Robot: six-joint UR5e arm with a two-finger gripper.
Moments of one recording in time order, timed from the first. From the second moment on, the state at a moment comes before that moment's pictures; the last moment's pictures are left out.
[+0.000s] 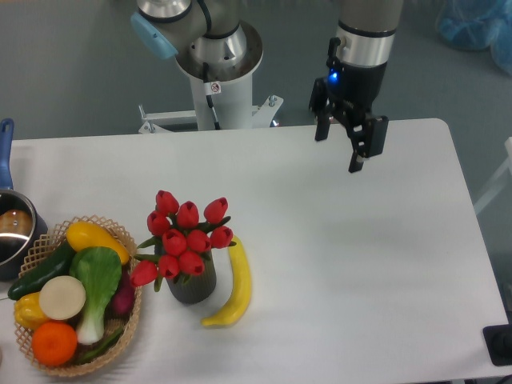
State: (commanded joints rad) arm 2.77 -1.58 -1.63 -1.44 1.38 1.97
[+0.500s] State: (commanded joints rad) arm 2.76 -1.56 -1.59 -1.55 1.39 1.96
